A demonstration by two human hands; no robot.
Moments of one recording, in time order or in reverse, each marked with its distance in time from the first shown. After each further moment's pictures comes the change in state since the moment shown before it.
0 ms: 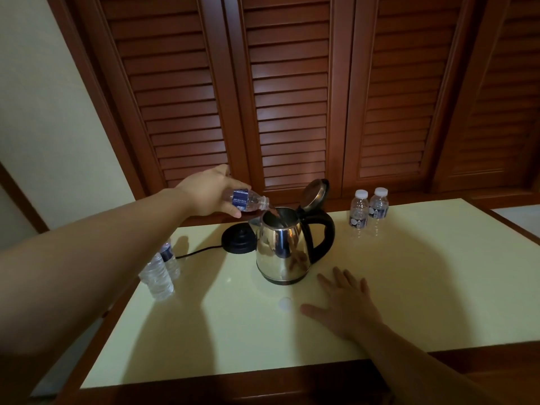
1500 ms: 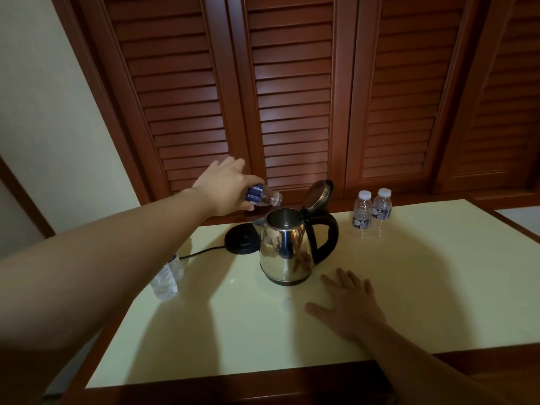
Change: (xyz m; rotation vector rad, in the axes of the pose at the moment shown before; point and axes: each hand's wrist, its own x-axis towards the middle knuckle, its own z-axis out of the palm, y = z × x) left_hand 0.008 0.024 -0.001 0.304 0.143 0.040; right_hand 0.003 0.002 0.005 -0.004 0.026 0.007
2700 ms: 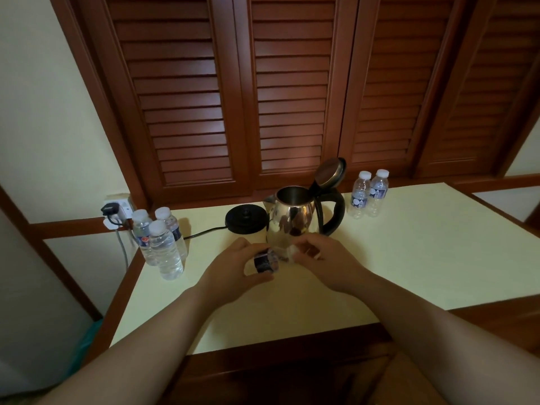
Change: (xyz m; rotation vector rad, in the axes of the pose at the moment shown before) left_hand -0.150 0.071 0.144 -0.899 0.037 -0.099; right_hand -0.021 -0.096 -0.054 0.605 0.167 -0.249
